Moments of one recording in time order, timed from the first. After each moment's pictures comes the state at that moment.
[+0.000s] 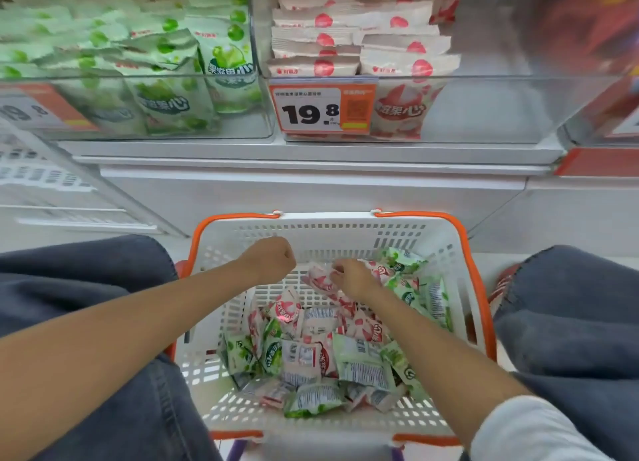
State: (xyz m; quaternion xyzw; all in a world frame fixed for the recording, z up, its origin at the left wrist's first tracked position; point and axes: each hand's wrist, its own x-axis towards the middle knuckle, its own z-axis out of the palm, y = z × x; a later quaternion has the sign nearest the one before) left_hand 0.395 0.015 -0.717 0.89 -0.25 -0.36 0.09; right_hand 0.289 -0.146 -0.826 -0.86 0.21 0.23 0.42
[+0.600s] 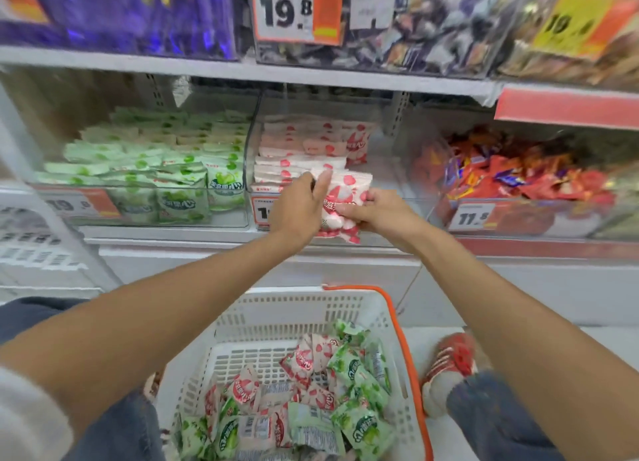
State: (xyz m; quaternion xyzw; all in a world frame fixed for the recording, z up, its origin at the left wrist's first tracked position) left_hand 0.364 -0.112 -0.510 0.85 -0.29 0.04 0.43; right_hand 0.278 -0.247 -0.501 -0.72 0.19 -0.07 0.66
